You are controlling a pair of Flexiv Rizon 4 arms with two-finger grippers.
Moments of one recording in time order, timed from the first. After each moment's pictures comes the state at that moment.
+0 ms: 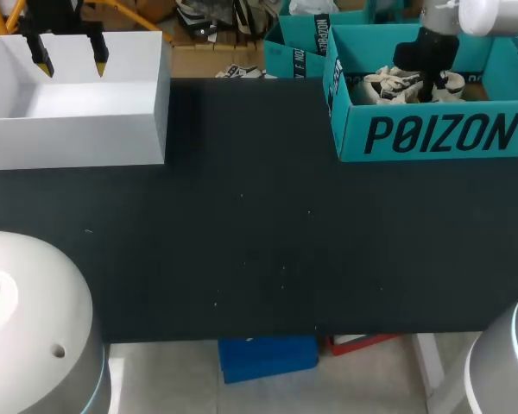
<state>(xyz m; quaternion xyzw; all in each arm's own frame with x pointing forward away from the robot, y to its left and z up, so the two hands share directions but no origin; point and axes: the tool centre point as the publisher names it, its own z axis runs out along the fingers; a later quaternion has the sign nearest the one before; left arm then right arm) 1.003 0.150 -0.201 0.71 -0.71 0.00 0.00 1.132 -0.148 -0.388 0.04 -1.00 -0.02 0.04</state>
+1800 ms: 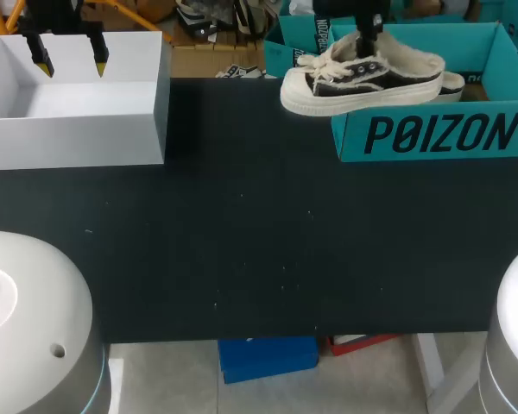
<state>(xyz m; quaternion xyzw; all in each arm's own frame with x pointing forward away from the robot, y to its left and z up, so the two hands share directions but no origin) 1.003 0.150 -0.201 0.71 -0.71 0.00 0.00 0.970 0.045 -0.166 -0.02 -1.00 0.06 -0.02</state>
